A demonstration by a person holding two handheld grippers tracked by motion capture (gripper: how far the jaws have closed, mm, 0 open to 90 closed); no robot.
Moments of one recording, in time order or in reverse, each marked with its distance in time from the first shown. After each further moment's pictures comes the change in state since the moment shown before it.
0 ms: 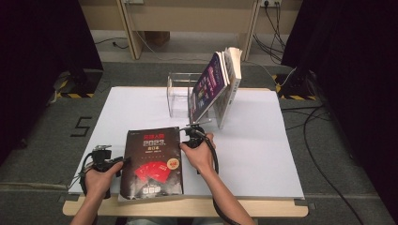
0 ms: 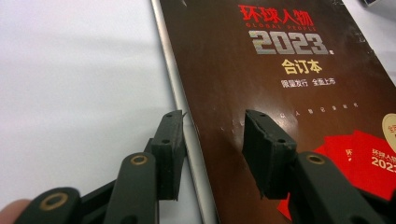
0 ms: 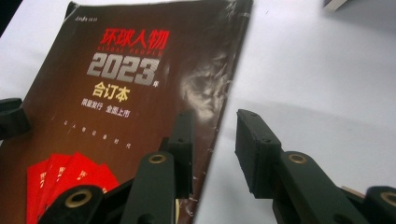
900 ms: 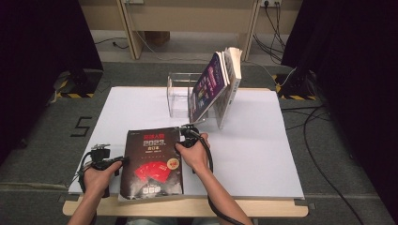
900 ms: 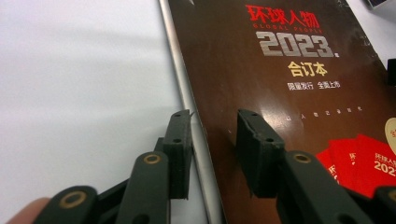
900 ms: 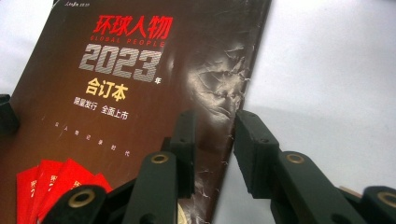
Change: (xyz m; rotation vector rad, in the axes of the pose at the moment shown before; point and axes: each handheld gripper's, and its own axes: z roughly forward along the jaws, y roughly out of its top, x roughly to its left) left arm 0.004 0.003 0.001 0.013 0.003 -0.019; right arm 0.005 0.004 0.021 0.054 0.001 0.009
